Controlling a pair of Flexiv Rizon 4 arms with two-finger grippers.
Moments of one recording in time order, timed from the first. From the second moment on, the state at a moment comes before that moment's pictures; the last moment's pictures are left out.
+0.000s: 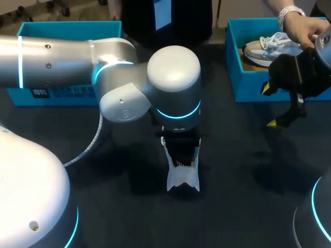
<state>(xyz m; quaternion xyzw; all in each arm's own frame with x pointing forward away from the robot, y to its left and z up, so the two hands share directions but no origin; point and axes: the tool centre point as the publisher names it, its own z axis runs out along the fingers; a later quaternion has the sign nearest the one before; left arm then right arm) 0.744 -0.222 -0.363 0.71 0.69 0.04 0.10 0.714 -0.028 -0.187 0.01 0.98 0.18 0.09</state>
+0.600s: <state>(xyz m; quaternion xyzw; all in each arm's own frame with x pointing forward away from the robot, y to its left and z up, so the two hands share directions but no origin) 0.752 -0.210 -0.347 0.74 0.66 0.06 0.08 0.714 -0.028 -0.187 0.01 0.98 0.18 0.09</state>
